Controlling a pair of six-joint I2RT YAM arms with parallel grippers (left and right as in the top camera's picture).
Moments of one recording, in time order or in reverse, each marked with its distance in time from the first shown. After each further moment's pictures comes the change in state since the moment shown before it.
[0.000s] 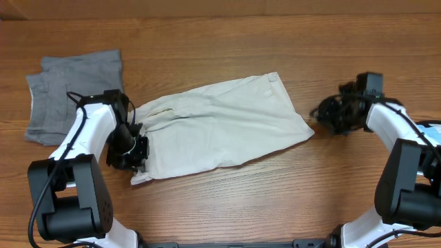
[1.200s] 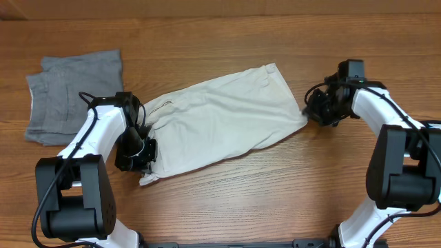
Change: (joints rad) left arm -0.066 0.000 -0.045 0.029 -0.006 -0.041; right arm 0.101 0.120 0.122 -0.106 0.079 0.054
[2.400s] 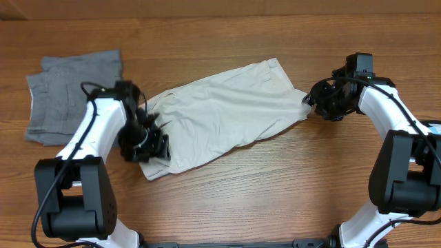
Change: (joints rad) left arm -0.022 0.000 0.049 0.023 0.156 0.087; right arm -0.026 -0.042 0.050 -0.016 -0.009 0.039
